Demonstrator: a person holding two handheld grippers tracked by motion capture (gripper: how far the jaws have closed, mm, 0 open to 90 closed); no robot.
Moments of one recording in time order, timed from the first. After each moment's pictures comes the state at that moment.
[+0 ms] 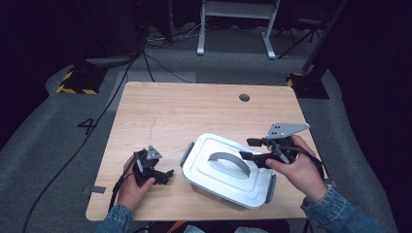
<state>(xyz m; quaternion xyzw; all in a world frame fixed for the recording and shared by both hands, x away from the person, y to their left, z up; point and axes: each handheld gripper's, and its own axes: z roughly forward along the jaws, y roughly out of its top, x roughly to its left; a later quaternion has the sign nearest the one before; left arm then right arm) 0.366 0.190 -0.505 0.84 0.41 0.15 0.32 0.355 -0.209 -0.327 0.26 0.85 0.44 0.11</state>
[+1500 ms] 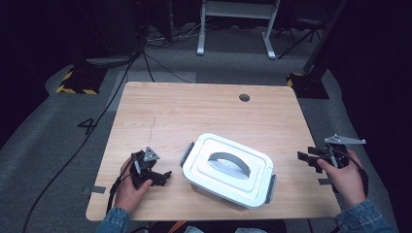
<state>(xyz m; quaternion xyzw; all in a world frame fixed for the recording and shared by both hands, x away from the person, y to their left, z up) 0.361 0.197 -0.506 0.84 0.40 0.14 0.32 0.373 -0.390 -0.417 0.50 0.77 0.37 0.16</state>
